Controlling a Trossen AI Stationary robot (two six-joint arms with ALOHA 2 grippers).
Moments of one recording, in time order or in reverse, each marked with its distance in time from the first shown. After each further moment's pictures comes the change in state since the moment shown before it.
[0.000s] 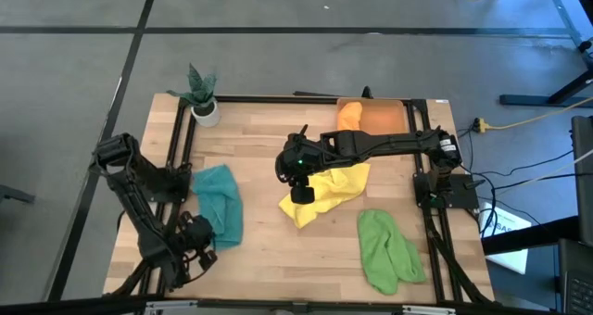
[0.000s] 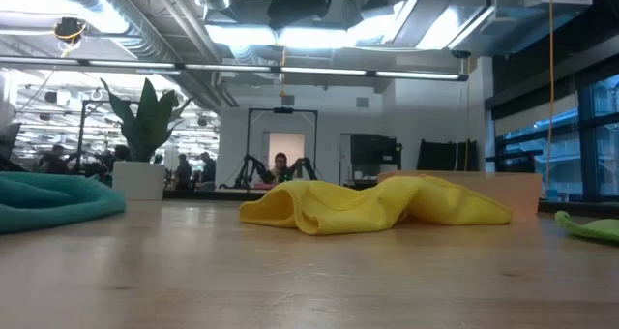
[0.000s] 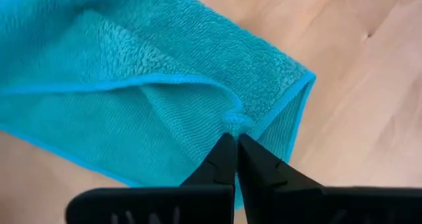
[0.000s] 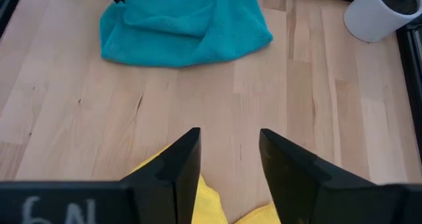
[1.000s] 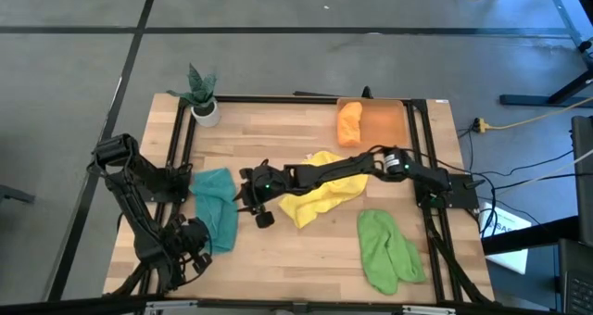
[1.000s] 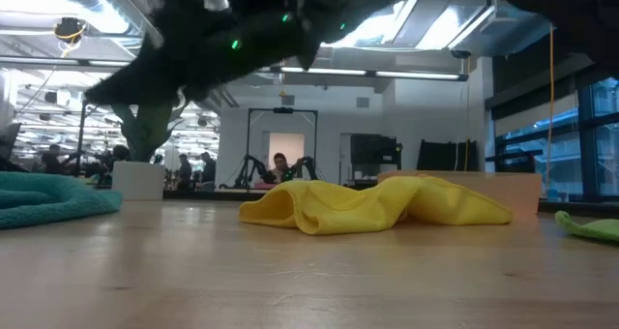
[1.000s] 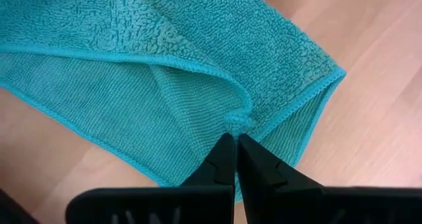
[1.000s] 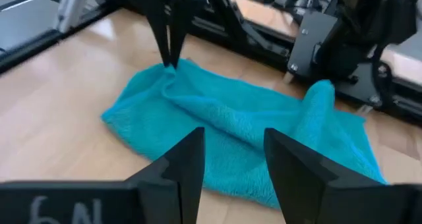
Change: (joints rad) left arm -0.033 0.000 0.000 -0.008 0.134 -0.028; right arm 0.004 0.473 -0.020 0.884 -0.290 -0.204
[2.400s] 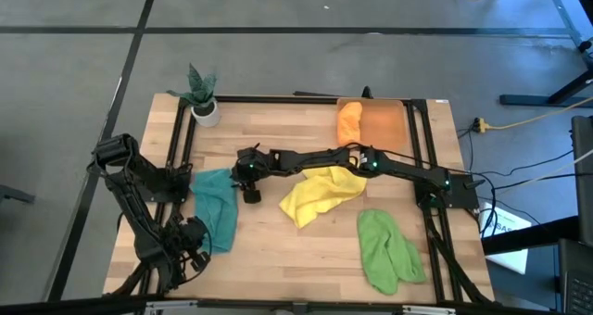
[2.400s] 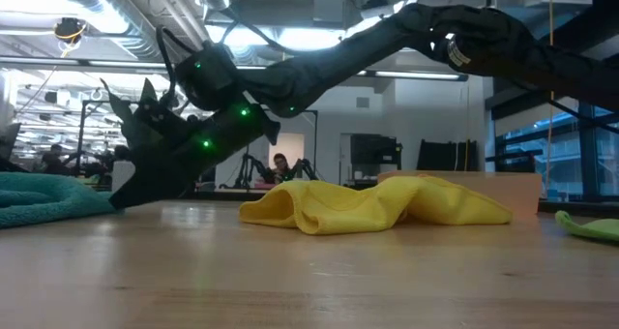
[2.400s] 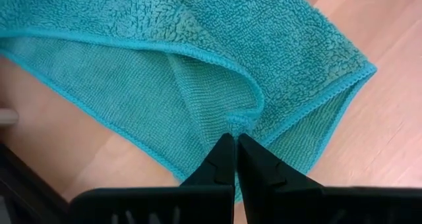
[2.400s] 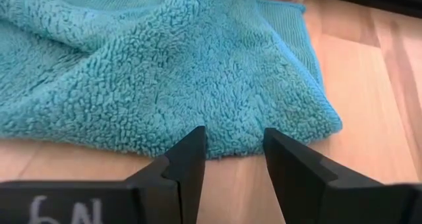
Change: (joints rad) left arm 0.000 0.000 0.000 -0.041 0.068 -0.004; right arm -0.146 0.353 0.395 -0.185 0.032 0.031
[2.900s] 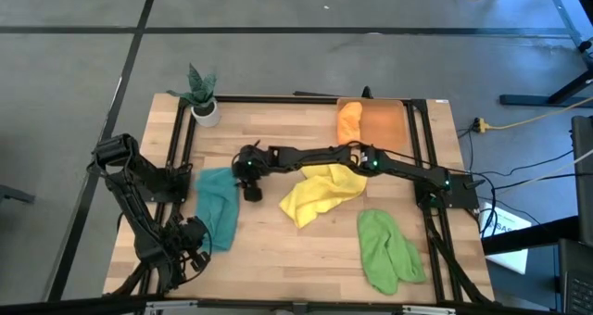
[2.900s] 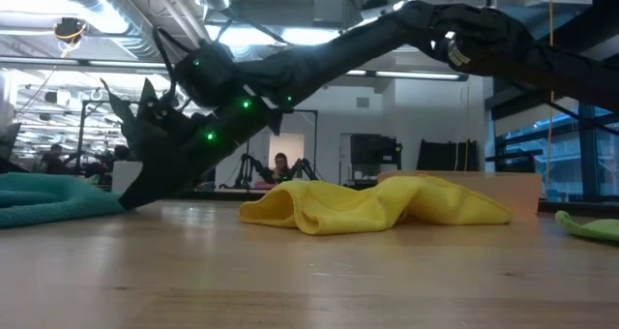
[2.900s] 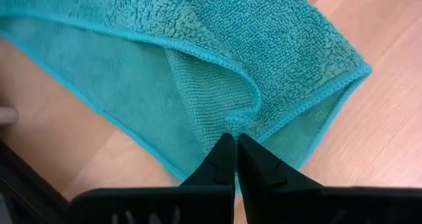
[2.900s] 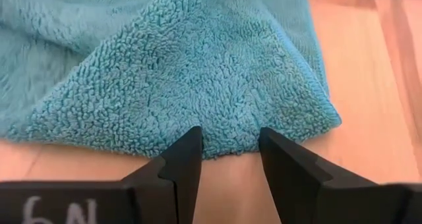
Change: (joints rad) left arm 0.000 0.000 0.000 0.000 0.002 0.000; right arm -0.016 -0.002 0.064 -0.191 -0.001 0.077
